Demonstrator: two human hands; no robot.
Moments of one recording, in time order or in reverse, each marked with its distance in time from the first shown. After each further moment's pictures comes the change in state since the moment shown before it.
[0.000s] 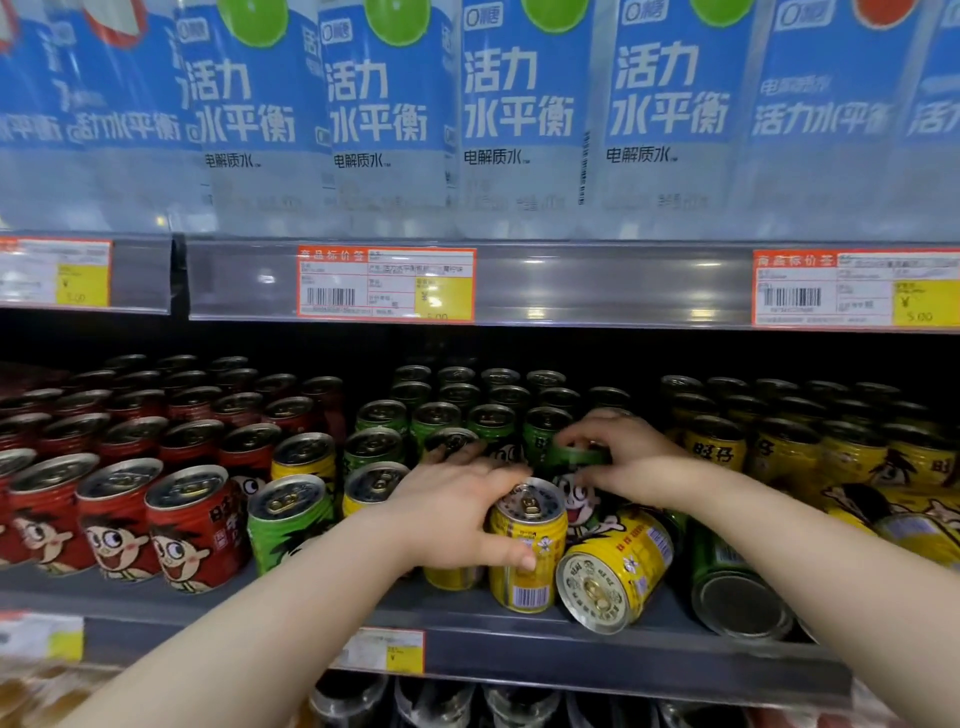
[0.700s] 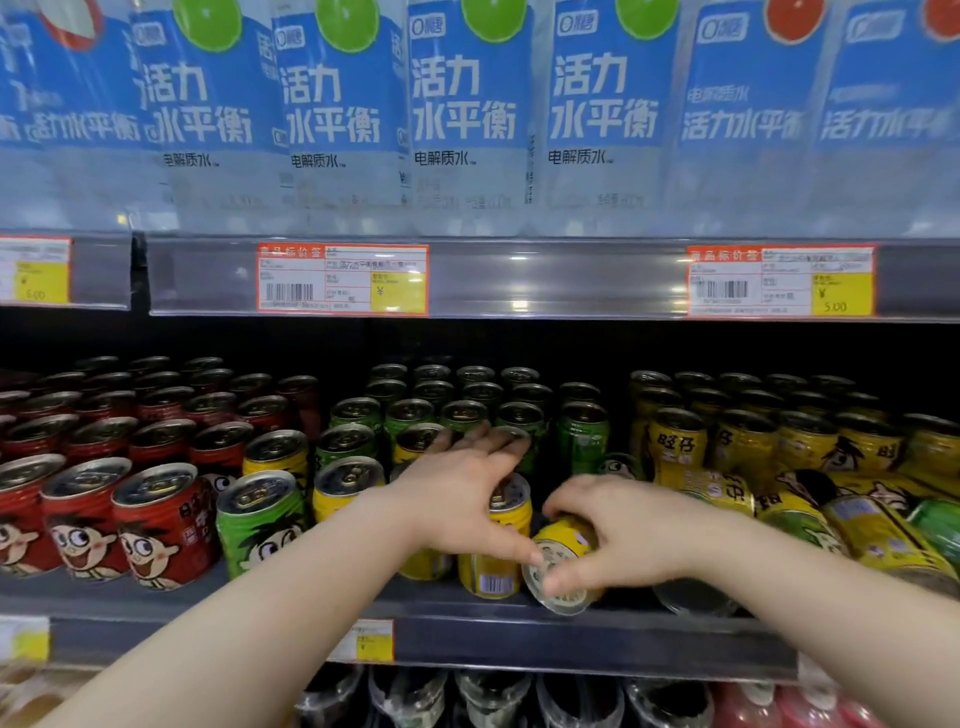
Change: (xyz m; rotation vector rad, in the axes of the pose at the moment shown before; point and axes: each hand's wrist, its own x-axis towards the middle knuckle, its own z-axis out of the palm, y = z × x) left_hand 0.011 0.026 -0.007 -0.025 0.021 0.050; right_hand -0.068 -0.023 -0.006 -0.281 -0.280 -0.088
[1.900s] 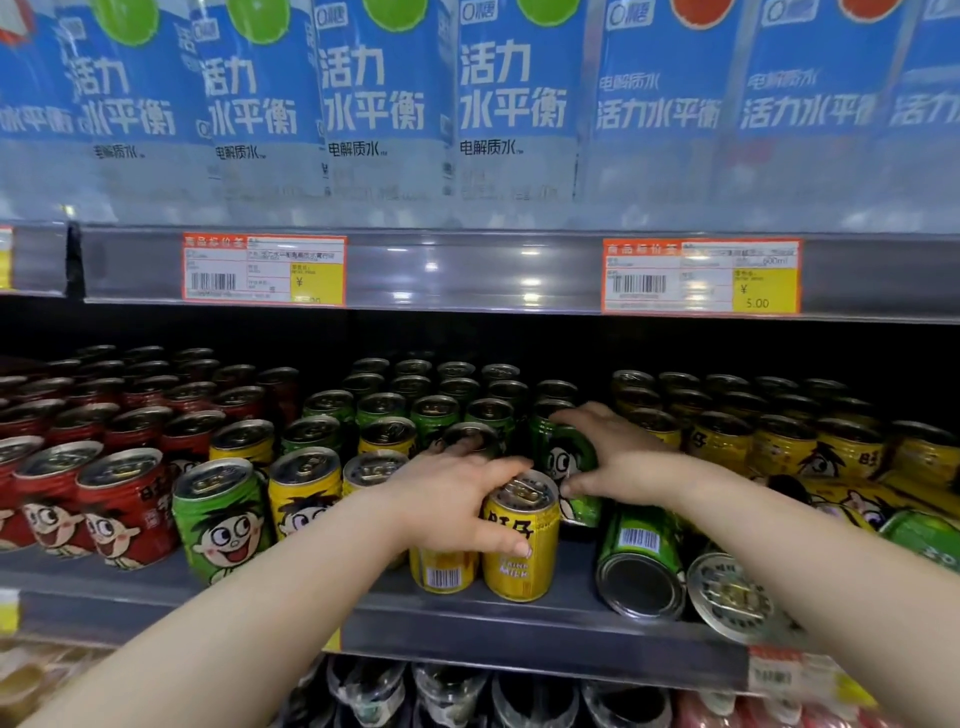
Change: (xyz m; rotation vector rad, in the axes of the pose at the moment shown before) left_hand 0.017 0.035 0.002 -0.004 -0.097 -0.058; right_hand 0.032 0.081 -0.002 0.202 0.197 0.144
